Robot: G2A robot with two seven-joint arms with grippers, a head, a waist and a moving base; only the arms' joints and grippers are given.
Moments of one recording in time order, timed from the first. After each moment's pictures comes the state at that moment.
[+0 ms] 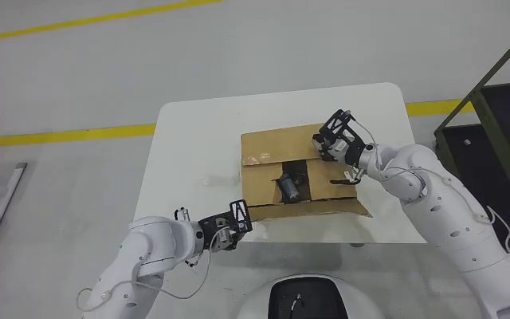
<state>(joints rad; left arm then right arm) 1.12 -0.88 -1.21 -1.98 0.92 -0.89 -0.93 -0.84 -1.16 1.14 -1.45 -0.92 -0.43 0.54</state>
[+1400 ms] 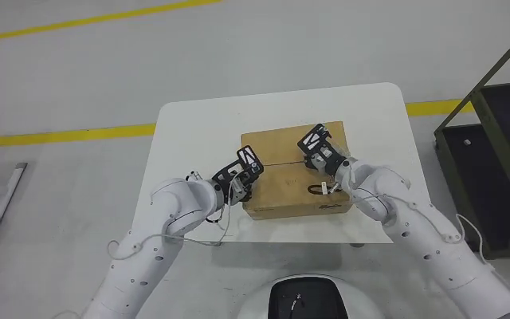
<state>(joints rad) 0.78 -0.98 -0.95 -1.75 0.99 -0.51 -0.89 -0.88 -1.20 1.01 -1.53 -1.15 -0.14 0.44</state>
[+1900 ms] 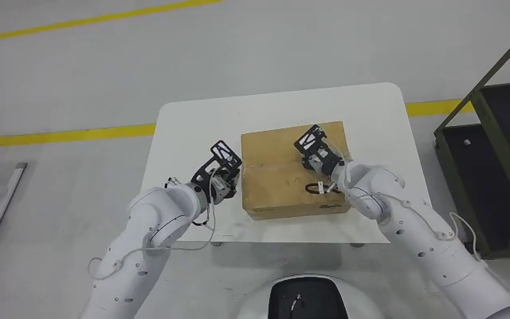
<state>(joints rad) 0.93 -0.95 -1.13 -1.86 1.02 -0.35 -0.90 -0.87 -1.22 0.99 -1.50 -1.16 -0.13 0.47</state>
